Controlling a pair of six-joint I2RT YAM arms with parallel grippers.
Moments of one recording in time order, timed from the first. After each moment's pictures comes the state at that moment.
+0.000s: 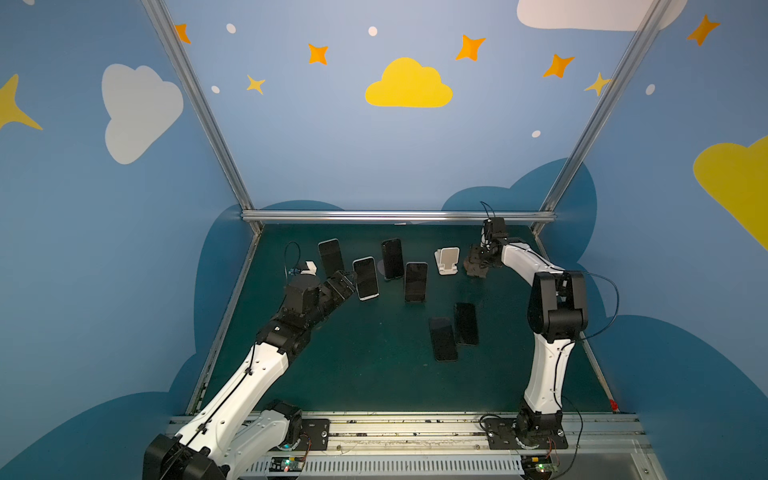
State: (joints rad) left arm -0.34 0.97 0.72 -0.18 0.08 -1.01; right arm 0.14 2.13 1.67 -0.53 0.07 0.21
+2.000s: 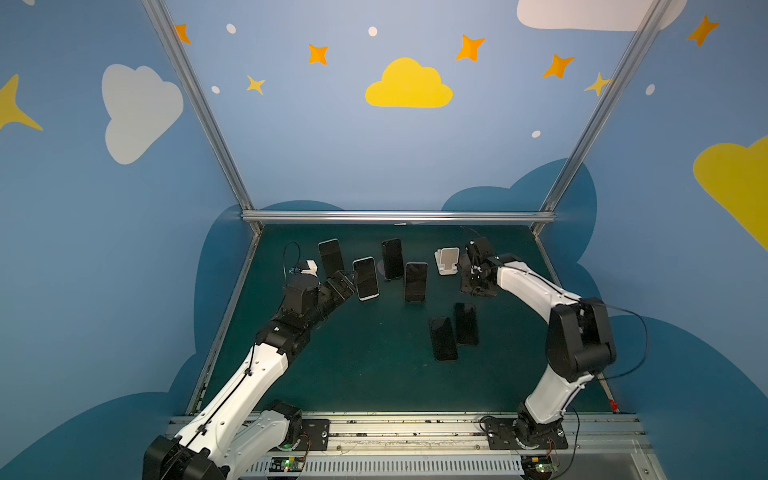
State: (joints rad) left arm -0.34 0.96 0.72 -0.16 0.10 -0.99; right arm 0.32 1.84 1.39 -0.78 0.14 0.39
